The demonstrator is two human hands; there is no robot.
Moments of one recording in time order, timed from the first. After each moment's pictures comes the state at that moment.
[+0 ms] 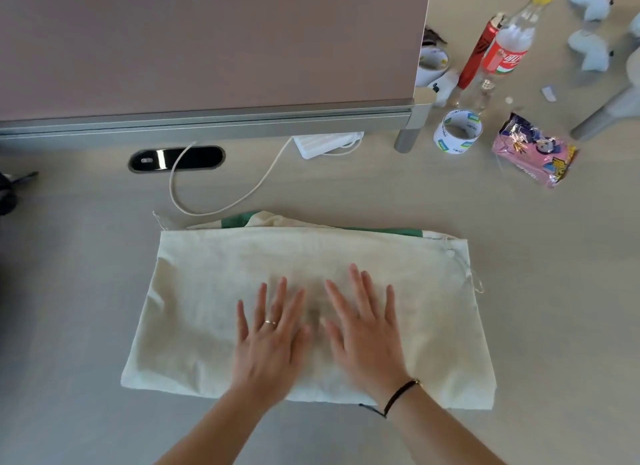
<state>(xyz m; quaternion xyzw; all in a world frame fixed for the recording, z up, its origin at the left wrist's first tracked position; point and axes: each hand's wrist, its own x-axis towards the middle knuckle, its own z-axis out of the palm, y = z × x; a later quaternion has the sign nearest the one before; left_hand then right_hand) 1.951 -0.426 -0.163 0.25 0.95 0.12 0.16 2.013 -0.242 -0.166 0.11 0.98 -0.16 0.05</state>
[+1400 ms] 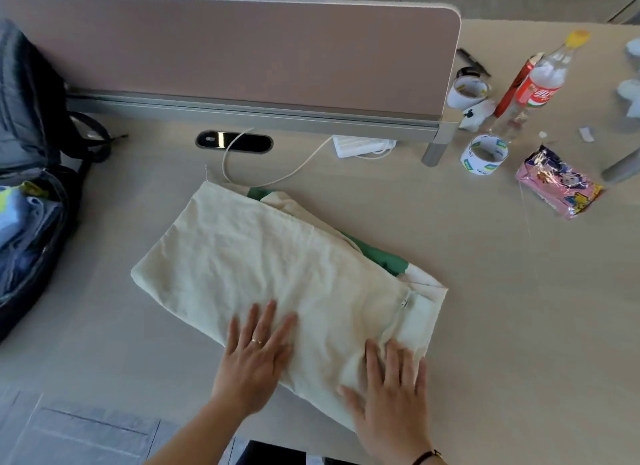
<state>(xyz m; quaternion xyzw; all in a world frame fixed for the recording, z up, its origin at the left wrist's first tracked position) 2.045 -0.474 -0.174 0.19 0.97 0.01 0.17 2.142 -0.231 -0.161 0.11 0.97 -0.09 0.18</state>
